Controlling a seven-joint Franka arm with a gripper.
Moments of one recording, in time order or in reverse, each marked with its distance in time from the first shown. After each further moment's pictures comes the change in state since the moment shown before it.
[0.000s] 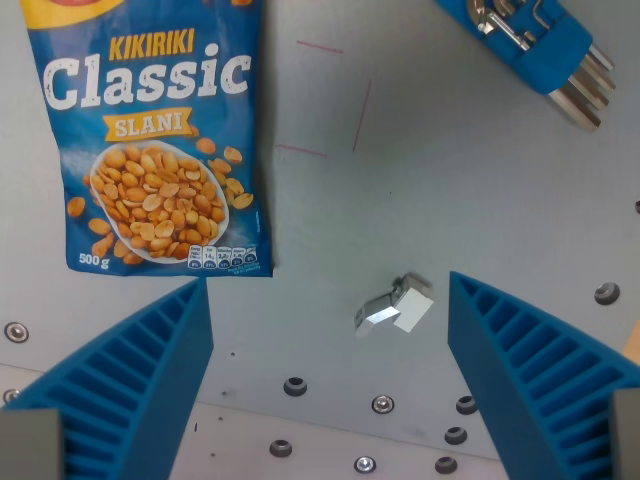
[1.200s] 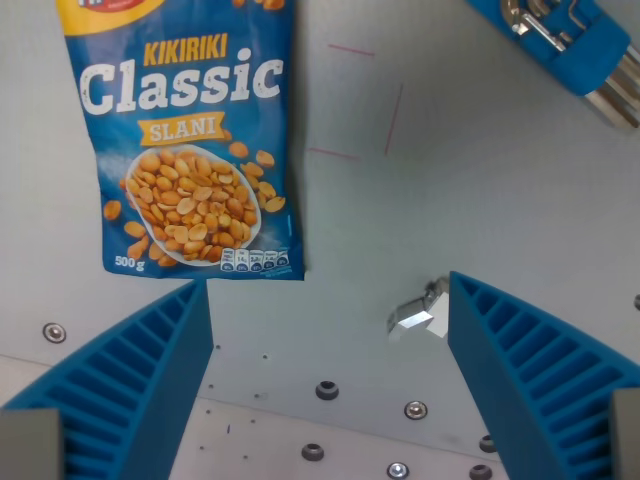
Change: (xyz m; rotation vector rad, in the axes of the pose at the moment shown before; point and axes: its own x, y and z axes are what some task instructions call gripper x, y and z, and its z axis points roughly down) arm 0.000 -0.006 0.002 0.055 0.008 0.015
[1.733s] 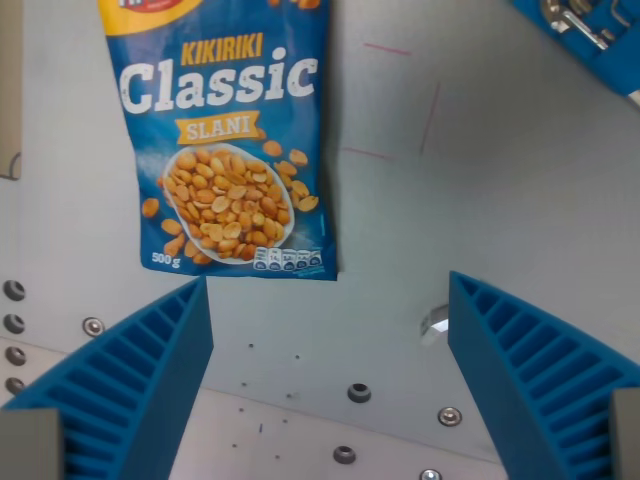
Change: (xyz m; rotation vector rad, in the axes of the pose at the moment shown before) arm -0.003 -0.001 0.001 0.072 0.012 0.006
